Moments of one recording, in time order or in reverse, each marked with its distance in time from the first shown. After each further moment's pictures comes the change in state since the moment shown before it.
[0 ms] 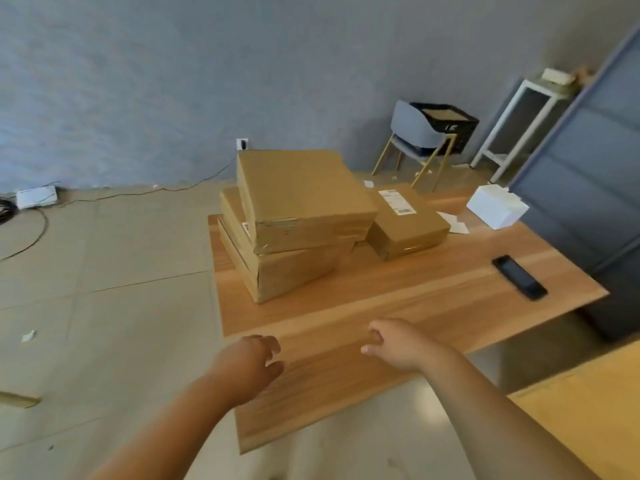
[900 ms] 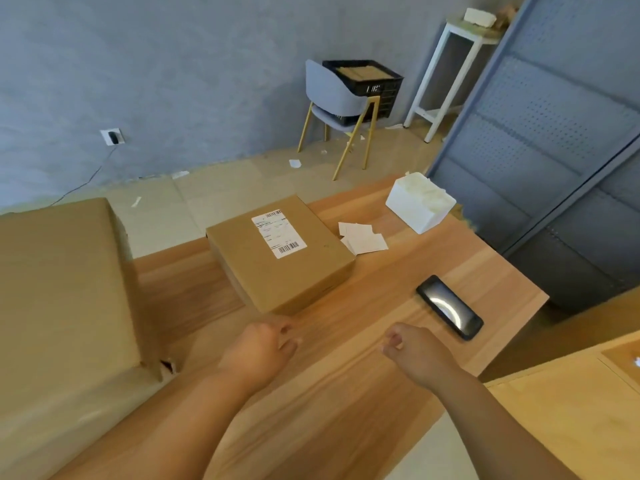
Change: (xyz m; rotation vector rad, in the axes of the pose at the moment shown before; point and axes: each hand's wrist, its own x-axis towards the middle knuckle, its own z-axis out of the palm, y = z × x) left_hand 0.353 0.240 0.036 -0.134 -0.027 0.163; right_hand 0.158 0.307 -0.144 0.290 0.224 0.275
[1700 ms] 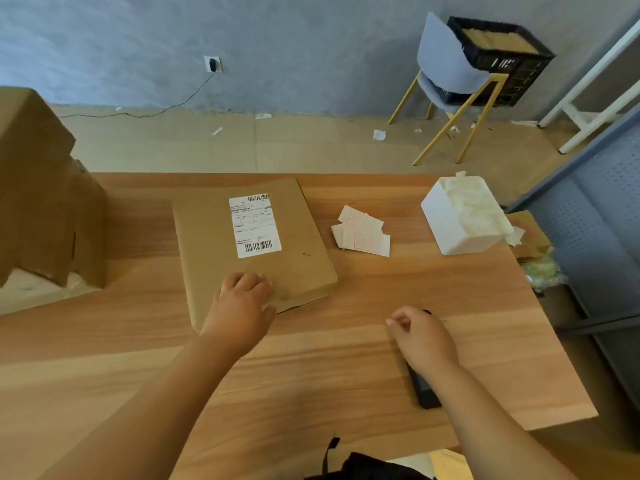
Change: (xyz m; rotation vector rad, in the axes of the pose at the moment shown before) left_hand 0.084 0.097 0.105 0.220 0.294 -0.374; right_hand 0.171 0.129 -0.074 -0.048 0.017 -0.279
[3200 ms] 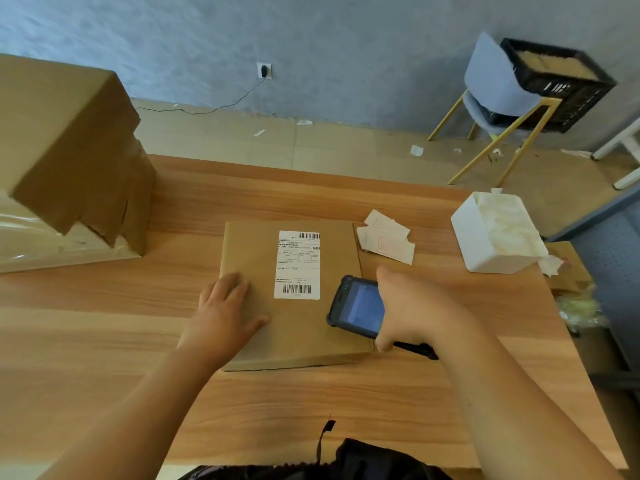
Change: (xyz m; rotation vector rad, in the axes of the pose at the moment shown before) left_hand -0.056 -0.028 0.010 -0.112 0.096 -0.291; right_hand -0.025 -0.118 -0.077 -0.600 -0.390 -0.412
